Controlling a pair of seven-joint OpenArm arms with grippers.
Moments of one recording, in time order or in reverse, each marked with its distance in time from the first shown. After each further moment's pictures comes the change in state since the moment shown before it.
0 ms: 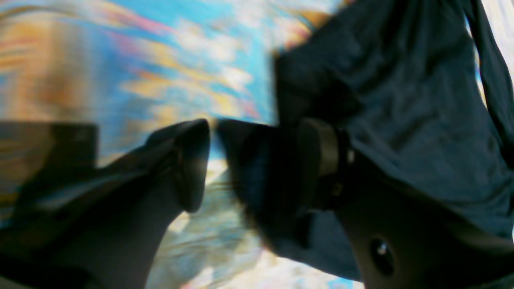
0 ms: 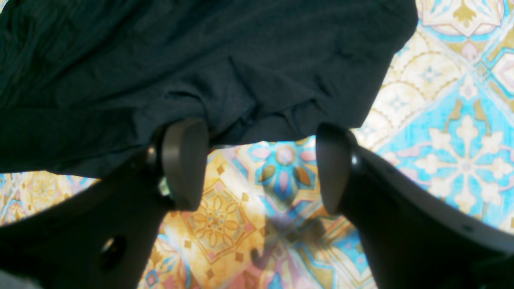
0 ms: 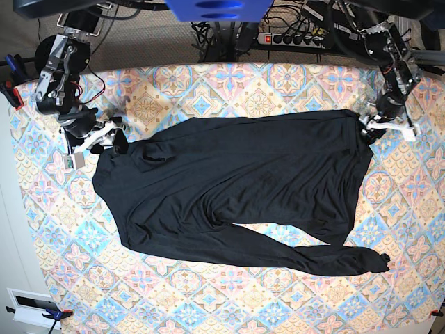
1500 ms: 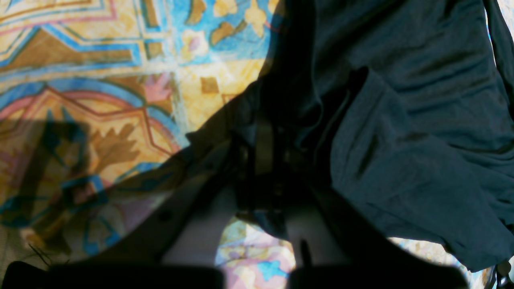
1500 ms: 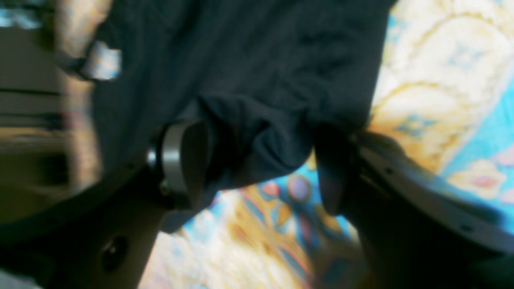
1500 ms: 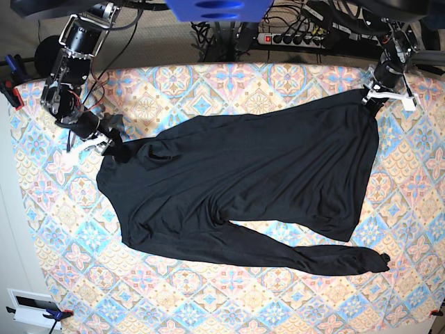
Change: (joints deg) left arm 11.4 1.8 -3.6 1.2 -3.8 -2.1 -2.4; right arm 7.7 -0.1 3.9 -30.9 20.0 1.2 3.9
